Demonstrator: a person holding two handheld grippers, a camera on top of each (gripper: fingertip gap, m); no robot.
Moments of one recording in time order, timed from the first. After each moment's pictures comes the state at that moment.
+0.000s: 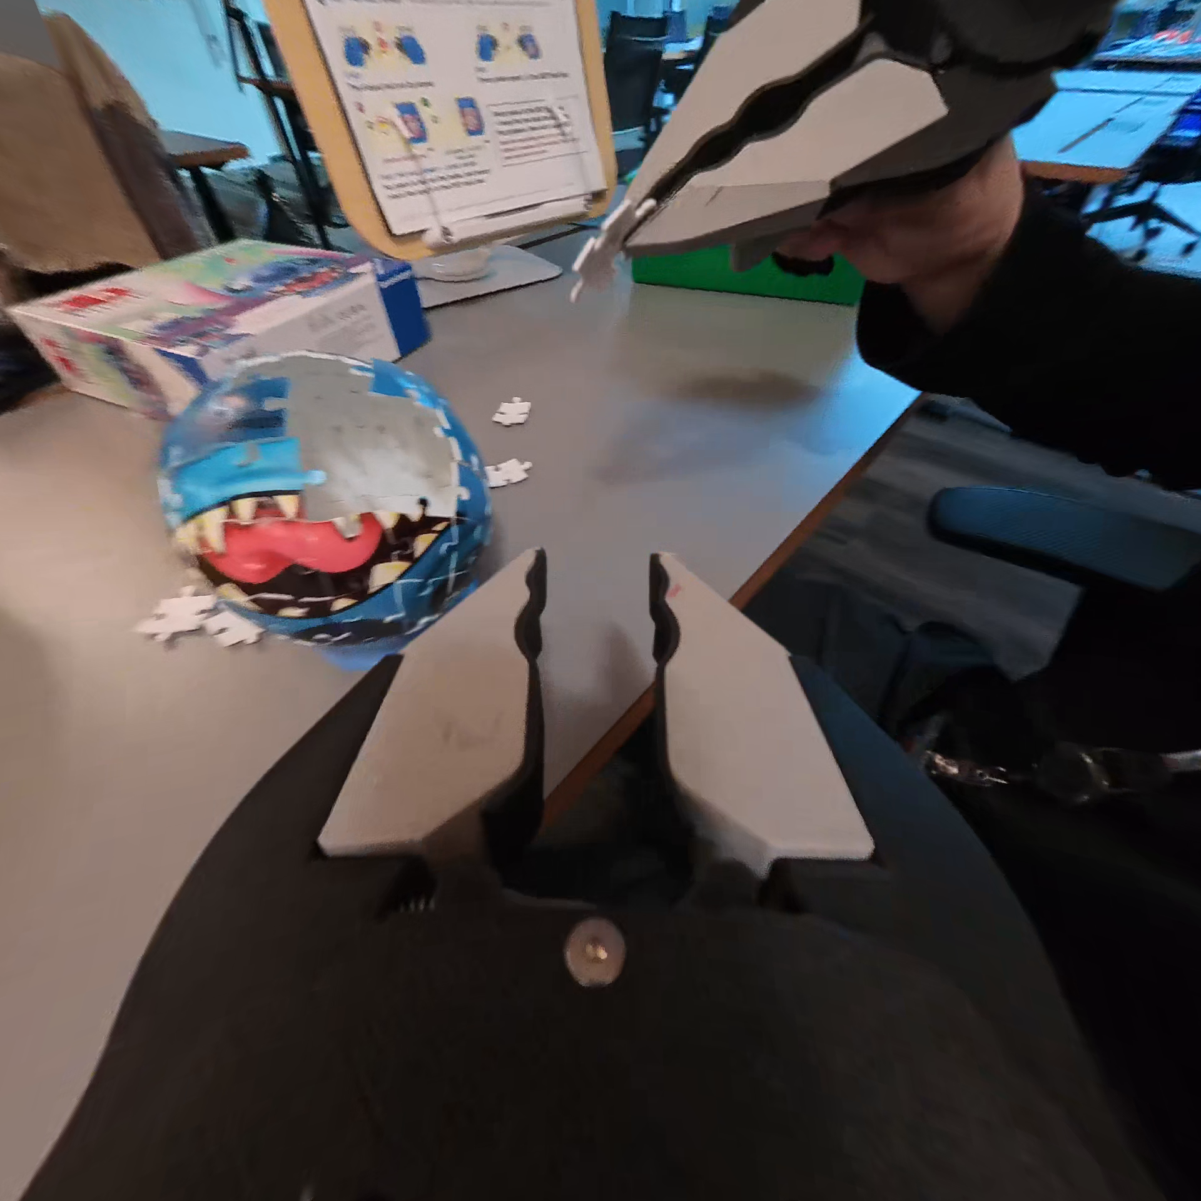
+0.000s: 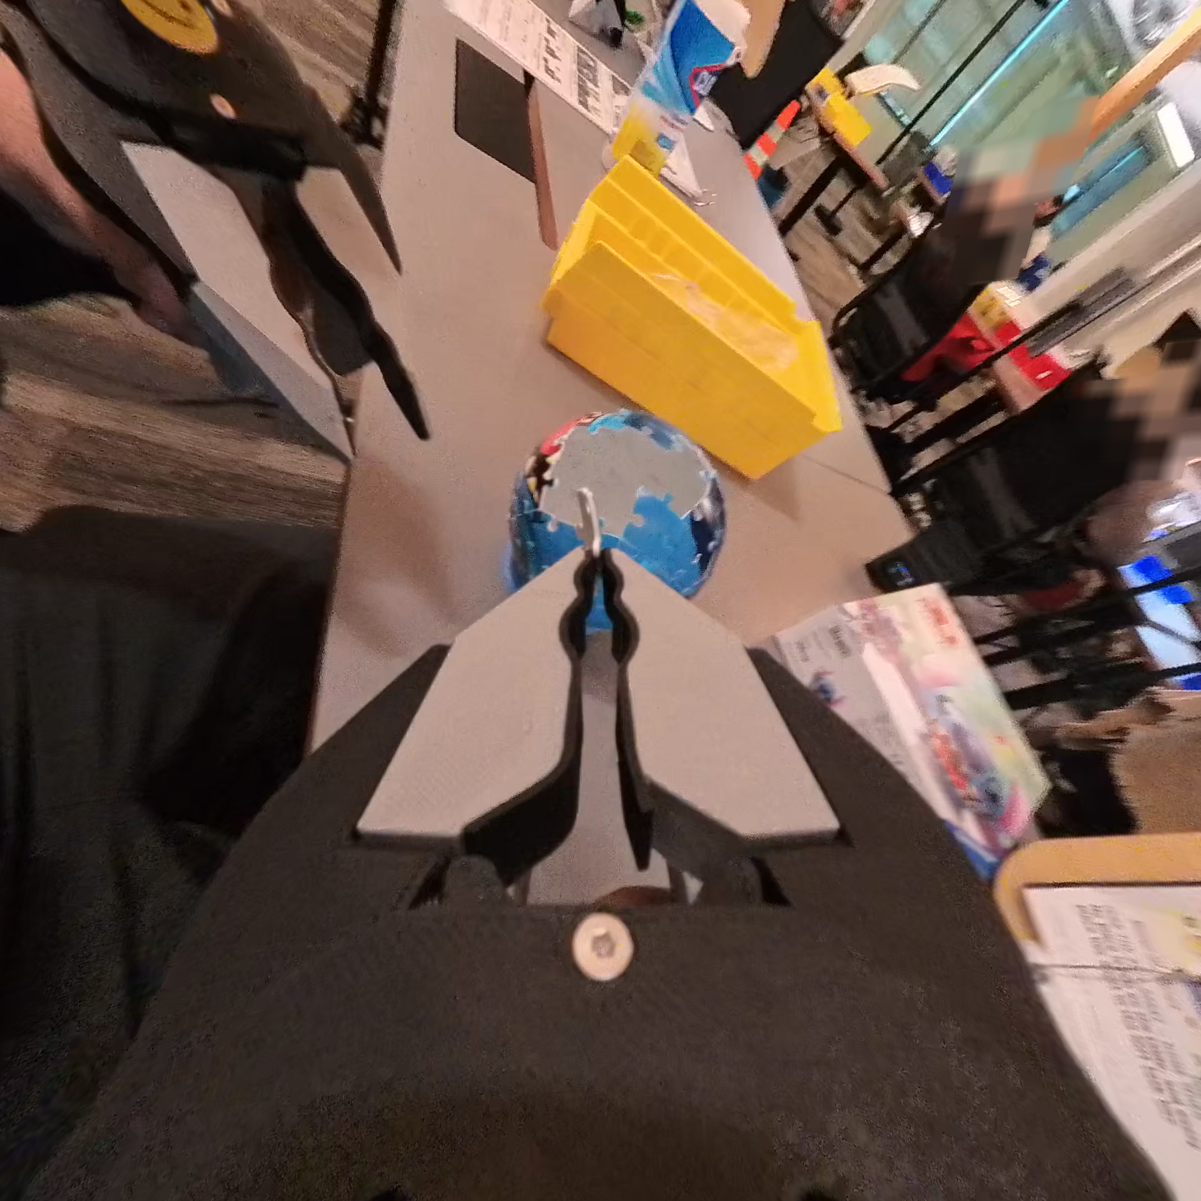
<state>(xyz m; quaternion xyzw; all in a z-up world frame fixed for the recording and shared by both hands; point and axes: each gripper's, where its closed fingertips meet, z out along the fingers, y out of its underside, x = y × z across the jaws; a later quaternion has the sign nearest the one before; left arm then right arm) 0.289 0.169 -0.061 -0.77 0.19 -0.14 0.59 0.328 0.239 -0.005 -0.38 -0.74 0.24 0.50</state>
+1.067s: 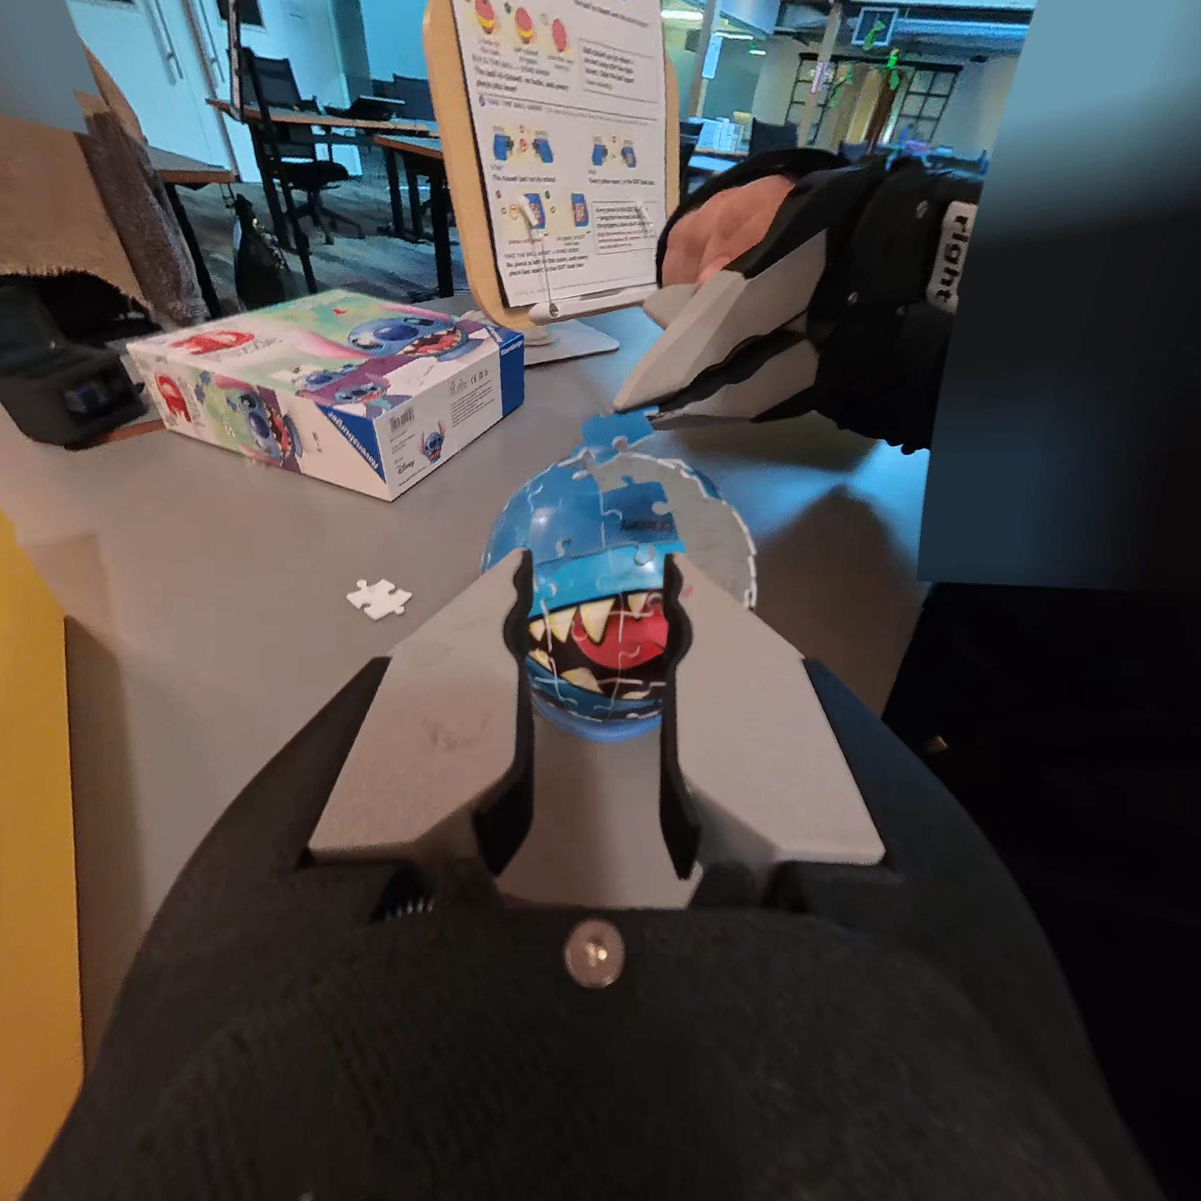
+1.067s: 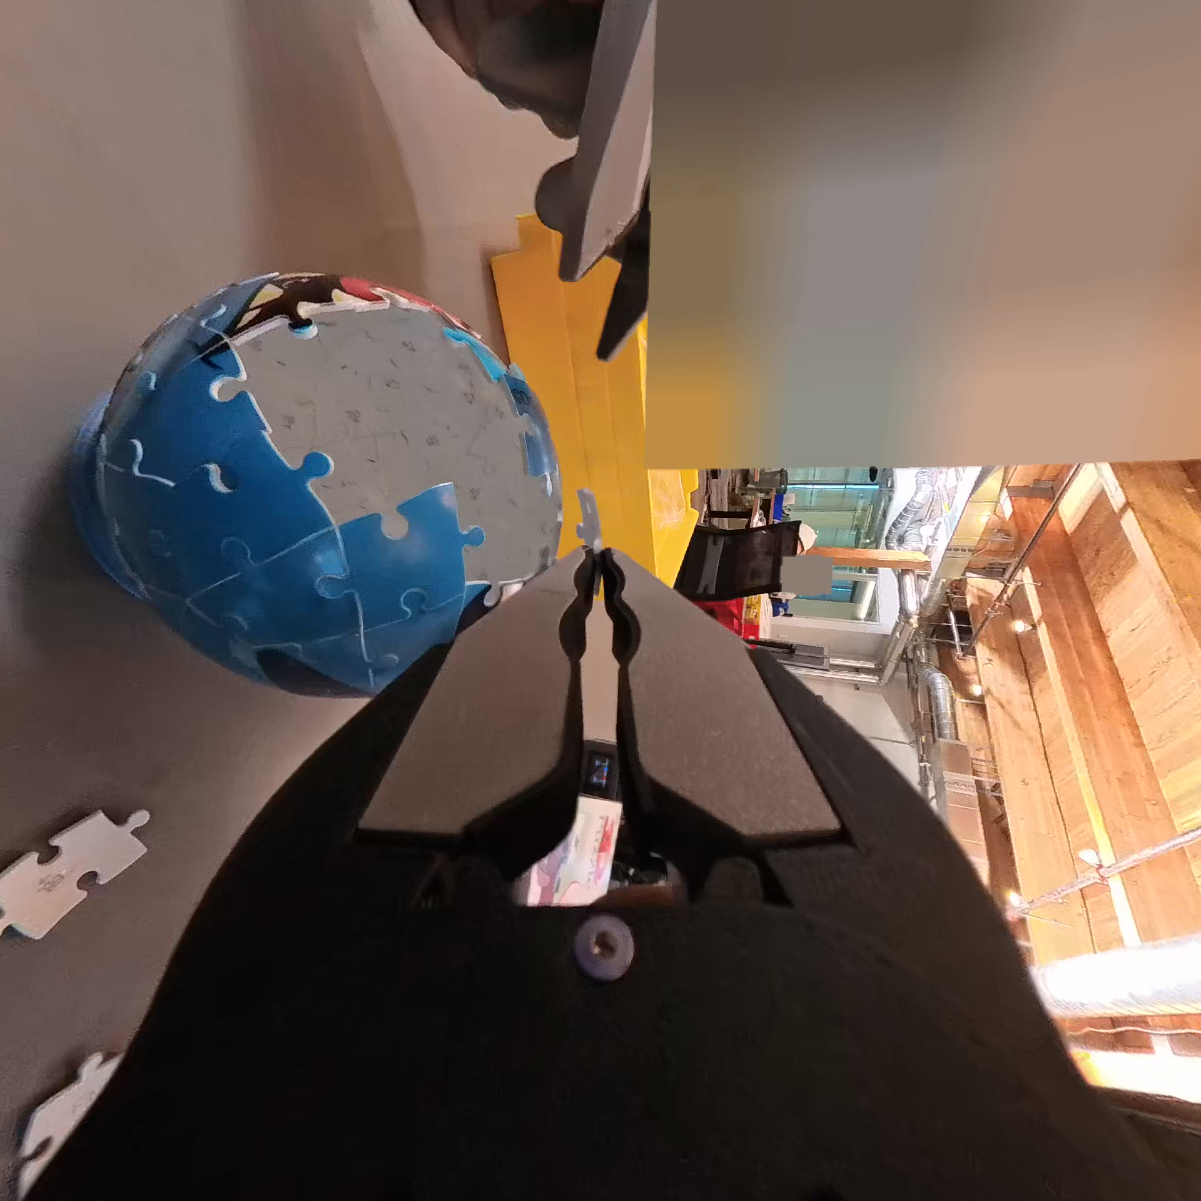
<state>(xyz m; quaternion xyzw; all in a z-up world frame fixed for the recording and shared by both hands) 0.174 0.243 -0.030 -0.75 0.18 -0.21 0.60 0.206 0.292 -0.023 -0.01 -0.81 0.06 0.58</state>
